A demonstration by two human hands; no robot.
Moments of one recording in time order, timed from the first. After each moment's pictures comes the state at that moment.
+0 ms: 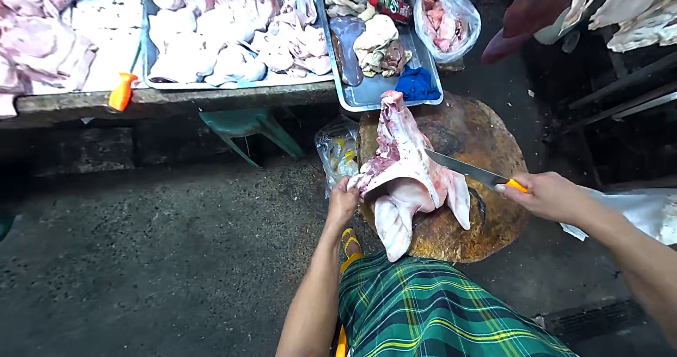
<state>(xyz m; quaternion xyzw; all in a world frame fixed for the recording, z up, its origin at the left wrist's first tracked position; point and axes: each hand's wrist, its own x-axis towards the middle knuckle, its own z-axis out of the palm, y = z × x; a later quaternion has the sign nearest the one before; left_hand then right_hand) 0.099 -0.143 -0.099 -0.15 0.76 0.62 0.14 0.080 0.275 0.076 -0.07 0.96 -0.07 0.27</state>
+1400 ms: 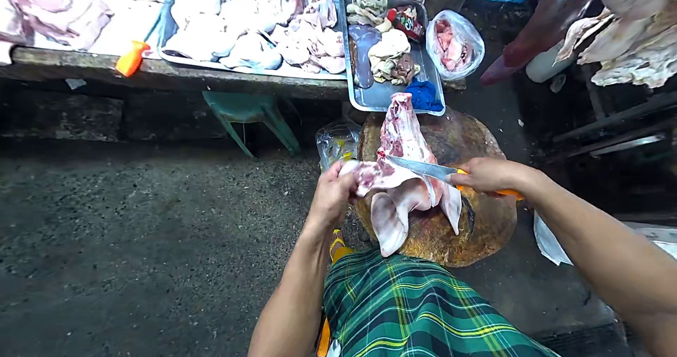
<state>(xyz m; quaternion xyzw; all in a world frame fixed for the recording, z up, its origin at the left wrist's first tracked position) 0.118 -0.148 0.009 -0.15 0.60 0.78 0.09 0.016 0.168 0.083 -0.05 0.89 -0.03 0.45</state>
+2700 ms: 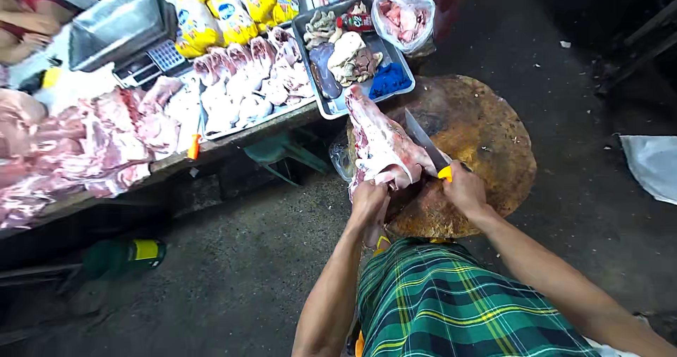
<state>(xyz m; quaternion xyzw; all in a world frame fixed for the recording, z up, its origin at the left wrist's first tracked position) 0.155 -0.015 0.005 -0.16 0.87 0.38 0.25 0.154 0.232 -0.053 0.13 0.95 -0.25 0.12</state>
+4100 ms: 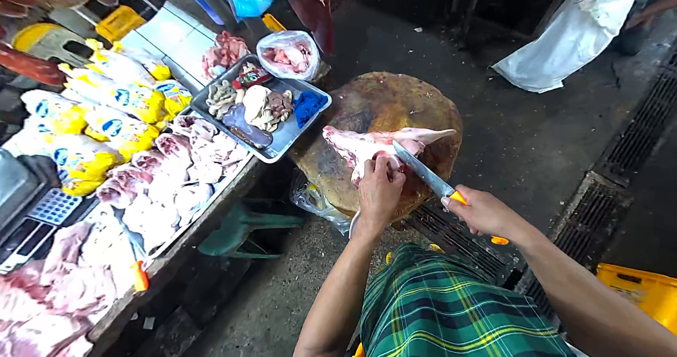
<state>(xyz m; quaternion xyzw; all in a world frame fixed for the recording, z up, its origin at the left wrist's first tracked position) 0.189 -0.006 0.015 0.33 0.90 0.28 0.04 0.361 0.165 0.034 0.34 0.78 -0.47 0.23</state>
